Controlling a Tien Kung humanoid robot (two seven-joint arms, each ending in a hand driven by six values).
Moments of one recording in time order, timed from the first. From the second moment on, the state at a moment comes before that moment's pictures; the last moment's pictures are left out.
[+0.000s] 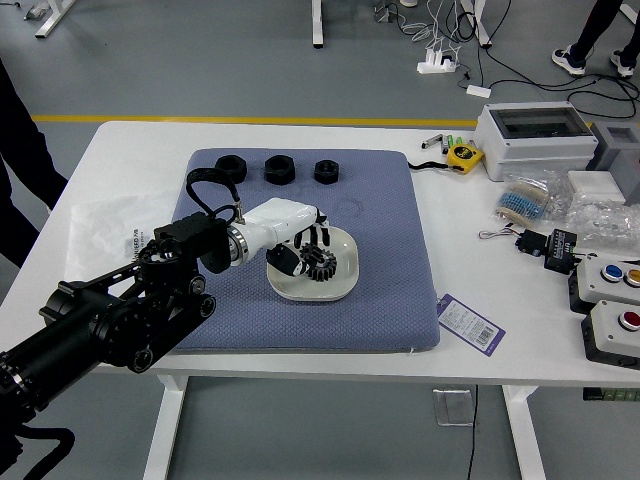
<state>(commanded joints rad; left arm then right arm) -0.84 0.10 -0.66 -0.88 1.97 -0.06 -0.04 0.14 -0.25 0.22 0.27 0.03 -0.24 -0.08</state>
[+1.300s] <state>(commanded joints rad) -0.84 0.08 -0.67 -0.86 1.93 -0.02 -0.06 0.14 -0.25 0.23 0.27 0.03 -0.24 -0.08</state>
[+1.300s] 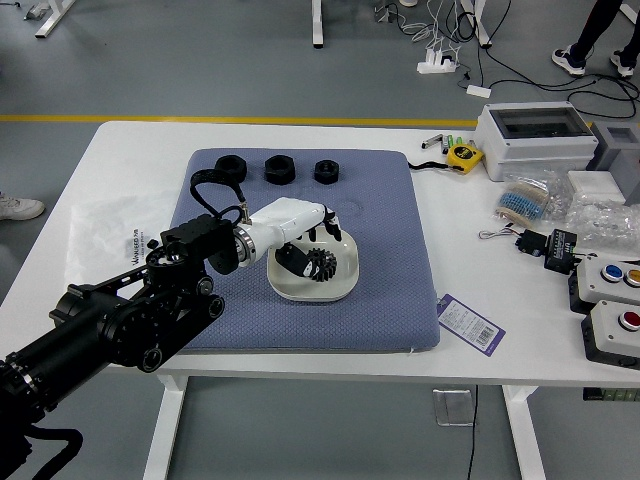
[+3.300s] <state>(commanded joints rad) -0.06 0.13 -1.63 -1.39 0.89 0.00 -0.13 0.10 -0.23 0.21 0.26 0.04 -0.24 -0.07</state>
